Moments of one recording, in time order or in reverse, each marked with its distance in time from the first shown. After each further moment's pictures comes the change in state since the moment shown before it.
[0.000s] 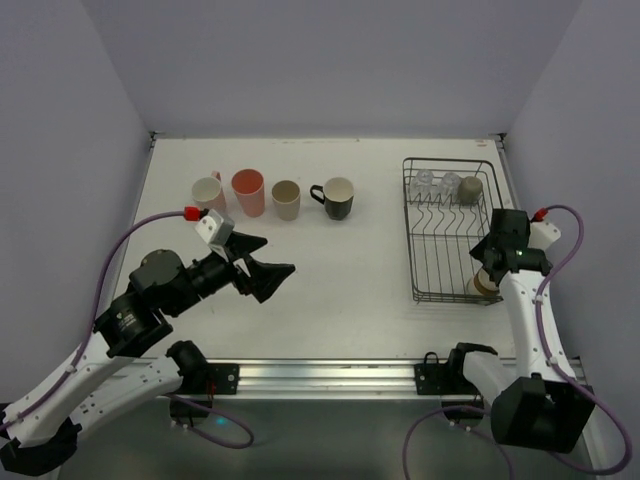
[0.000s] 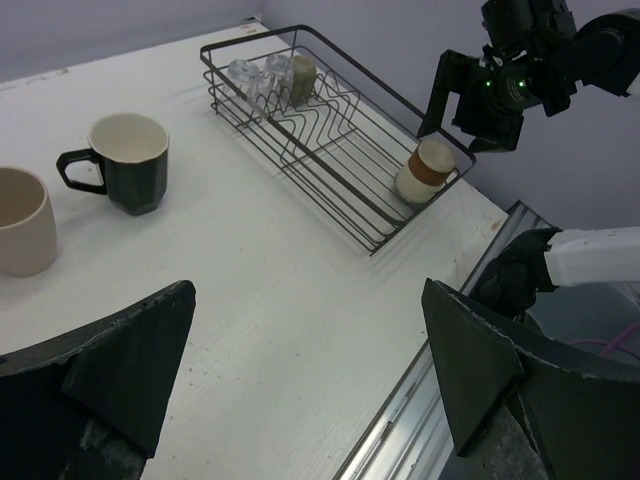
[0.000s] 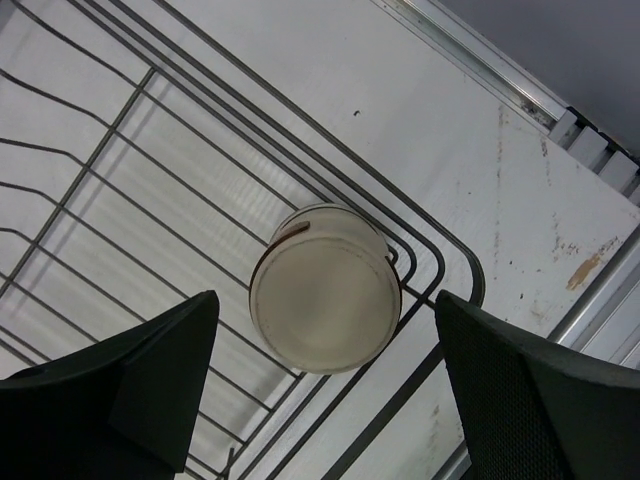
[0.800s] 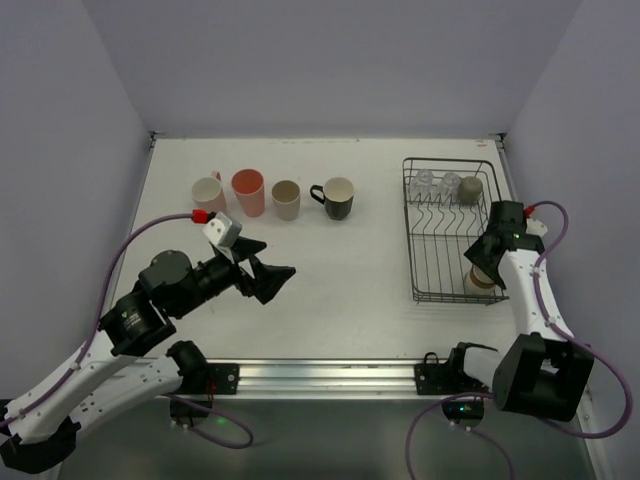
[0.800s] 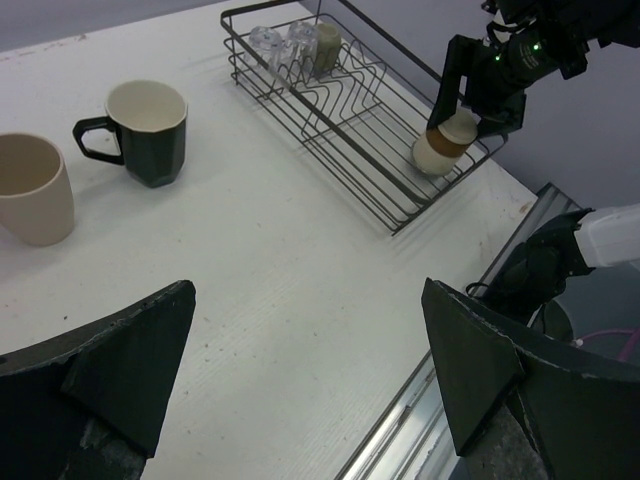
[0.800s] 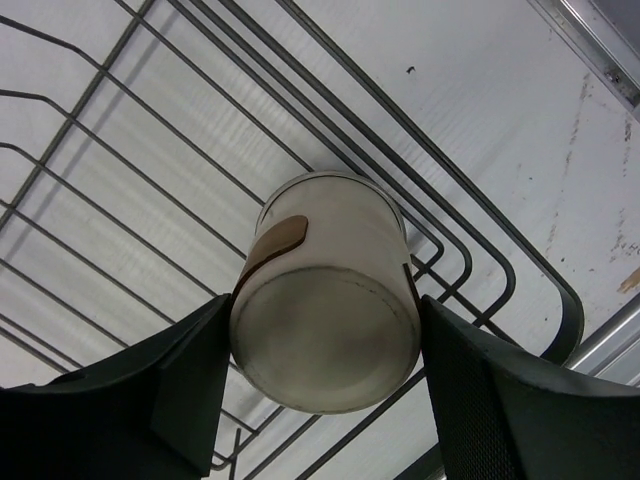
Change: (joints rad) left arm -0.024 -0.013 -0.027 -0.030 -0.062 0.021; right arm -0.050 0.203 0.030 0.024 -0.152 -0.050
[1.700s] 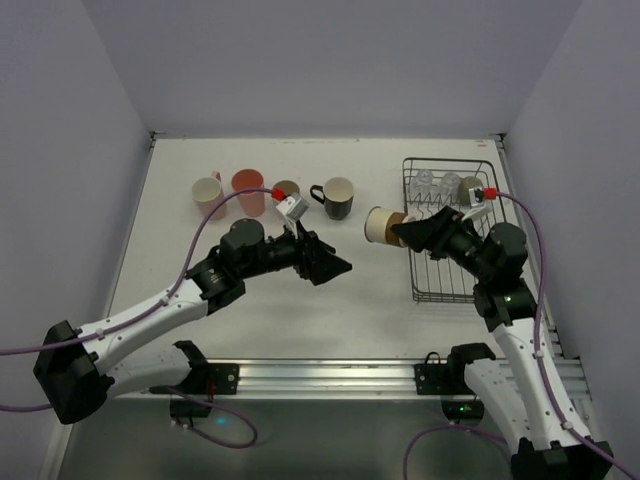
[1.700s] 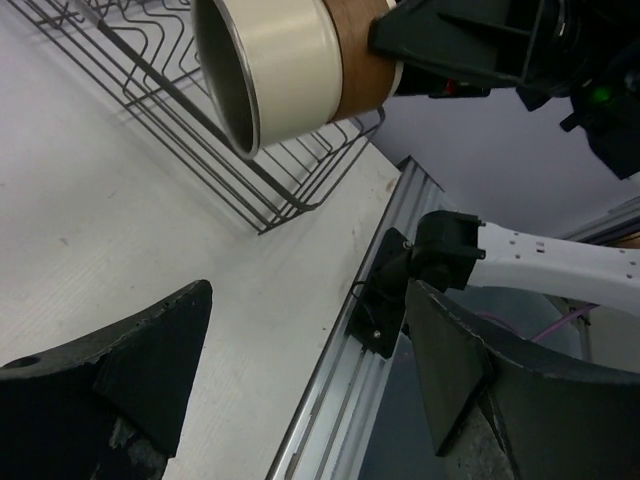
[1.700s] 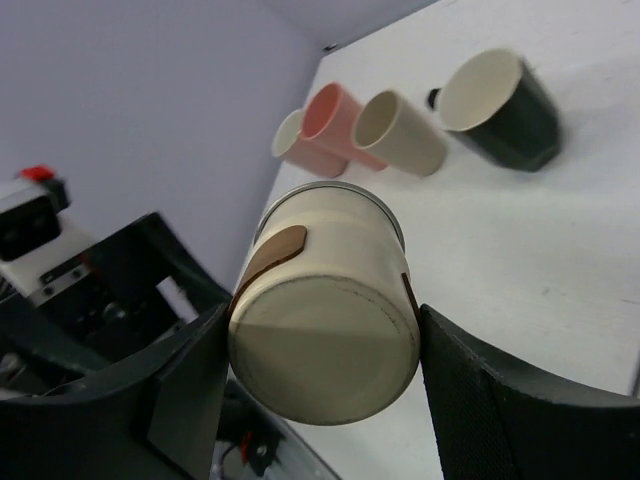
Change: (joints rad) left arm 0.037 0.484 -0.074 0.535 0.357 -0.268; right arm 0.300 -0.494 -0.185 0.658 -0.889 0.163
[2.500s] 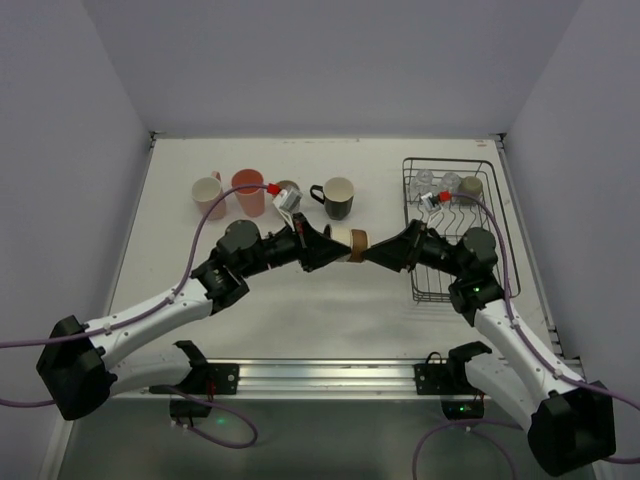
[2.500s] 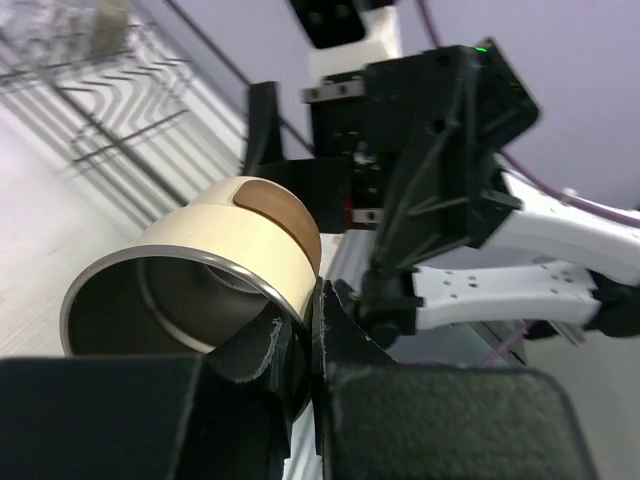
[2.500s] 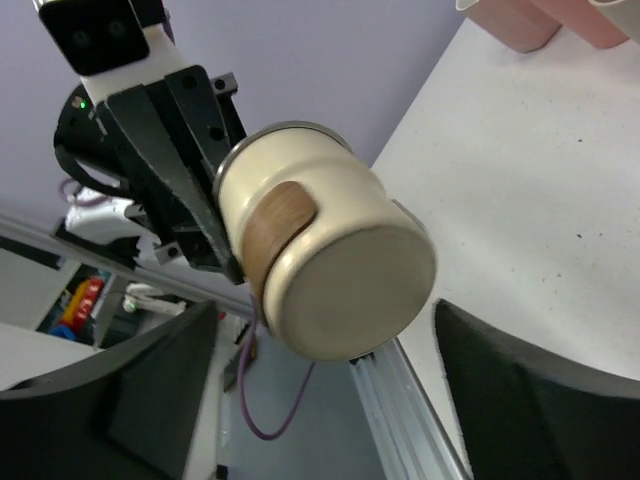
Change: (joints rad) left arm -0.001 0.060 -0.026 0.288 0.047 -0.186; right arm 0.169 0.185 -0.199 0.616 -0.370 0.262
